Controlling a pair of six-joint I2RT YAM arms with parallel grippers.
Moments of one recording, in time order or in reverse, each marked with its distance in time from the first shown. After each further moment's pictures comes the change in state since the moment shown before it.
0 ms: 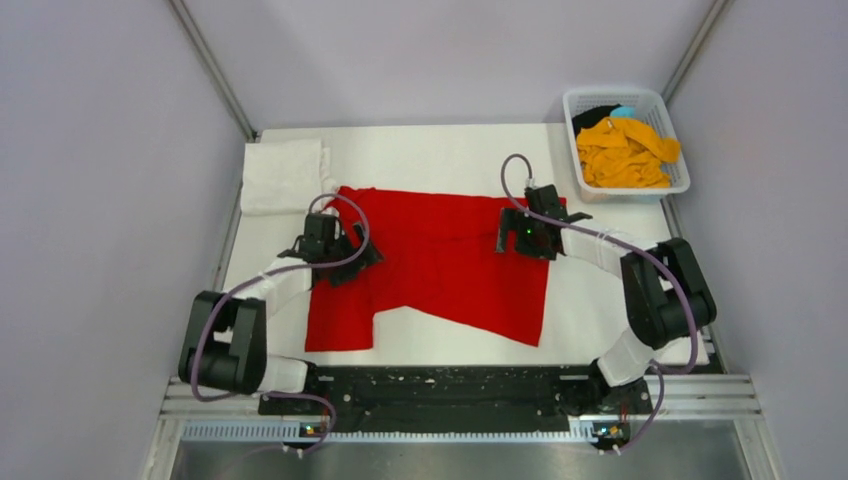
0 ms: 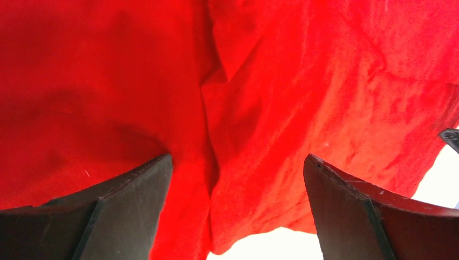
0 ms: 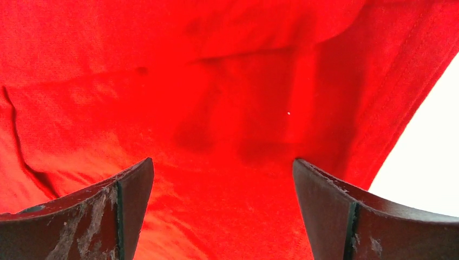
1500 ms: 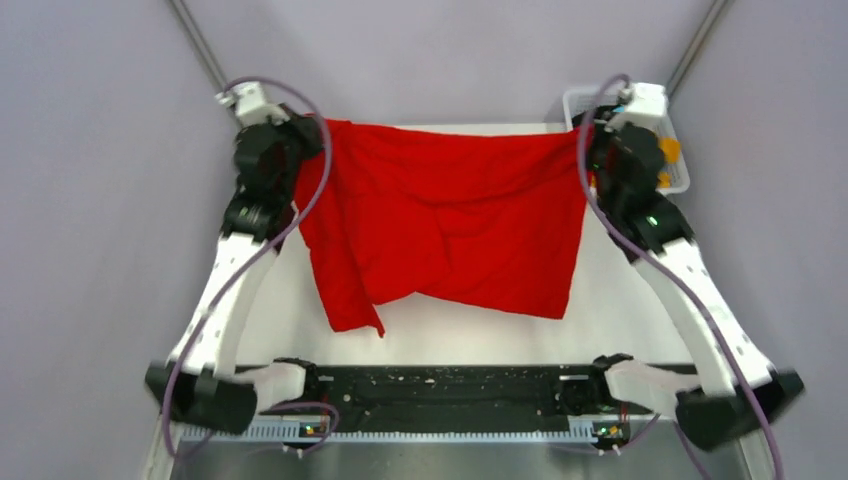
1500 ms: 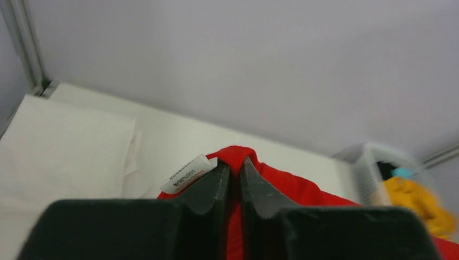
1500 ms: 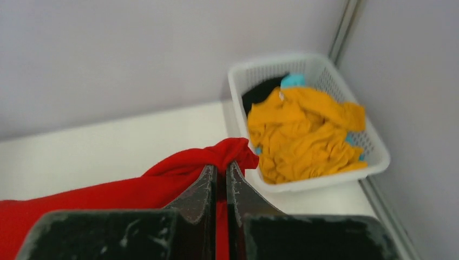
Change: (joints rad) left arm 0.001 -0.266 0.671 0.060 -0.354 0.241; right arm 0.013 -0.606 0.405 0.017 0.578 -0.374
